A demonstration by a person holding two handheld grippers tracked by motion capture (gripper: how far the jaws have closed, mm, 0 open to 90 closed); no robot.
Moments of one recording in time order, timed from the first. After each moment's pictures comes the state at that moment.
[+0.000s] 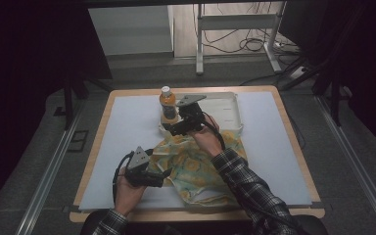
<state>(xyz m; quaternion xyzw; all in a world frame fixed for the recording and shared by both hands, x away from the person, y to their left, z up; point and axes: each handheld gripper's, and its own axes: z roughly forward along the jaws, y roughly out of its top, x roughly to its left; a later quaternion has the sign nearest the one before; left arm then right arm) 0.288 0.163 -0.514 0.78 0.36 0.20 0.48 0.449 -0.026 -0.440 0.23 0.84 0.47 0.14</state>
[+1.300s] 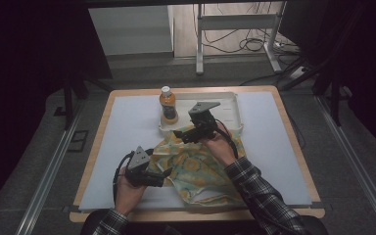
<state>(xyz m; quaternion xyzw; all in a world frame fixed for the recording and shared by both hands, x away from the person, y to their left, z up) 0.289 0.162 -0.514 0.78 0.35 0.20 0.48 0.427 -0.064 -0.443 0.24 0.84 0.47 0.13</state>
